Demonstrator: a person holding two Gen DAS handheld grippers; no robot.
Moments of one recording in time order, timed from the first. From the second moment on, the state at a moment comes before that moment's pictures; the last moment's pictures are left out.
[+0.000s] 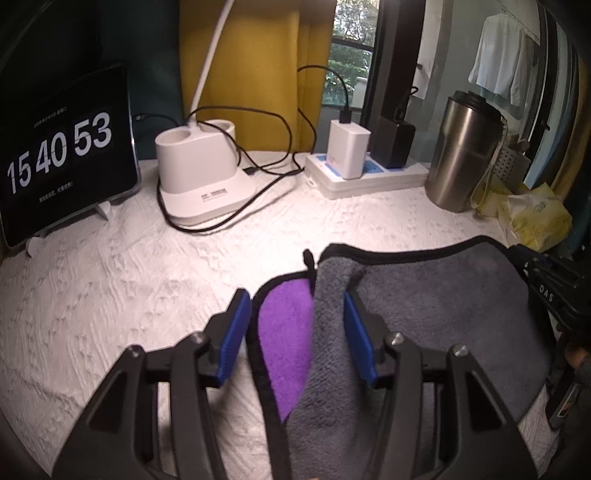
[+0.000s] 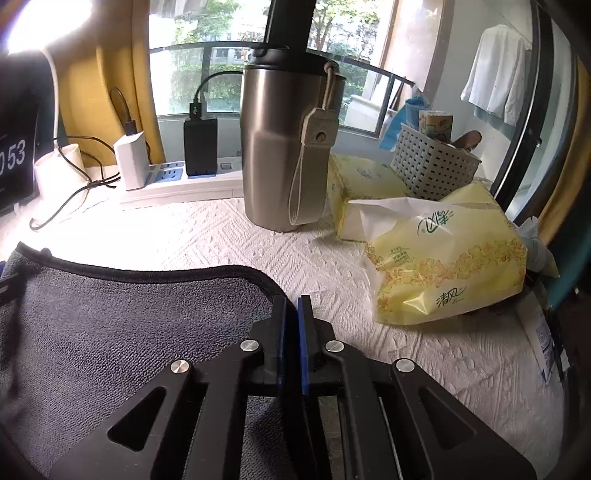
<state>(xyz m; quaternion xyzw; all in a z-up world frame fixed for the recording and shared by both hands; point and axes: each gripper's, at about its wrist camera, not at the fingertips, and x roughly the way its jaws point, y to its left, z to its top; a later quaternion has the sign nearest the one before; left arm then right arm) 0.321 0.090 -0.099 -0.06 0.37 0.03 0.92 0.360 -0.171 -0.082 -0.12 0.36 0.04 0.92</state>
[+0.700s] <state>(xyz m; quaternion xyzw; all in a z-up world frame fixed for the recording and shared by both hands) 0.273 0.084 -0.068 -0.08 0.33 0.01 0.94 0.315 -0.168 -0.064 -0.11 0.34 0.06 0.93</state>
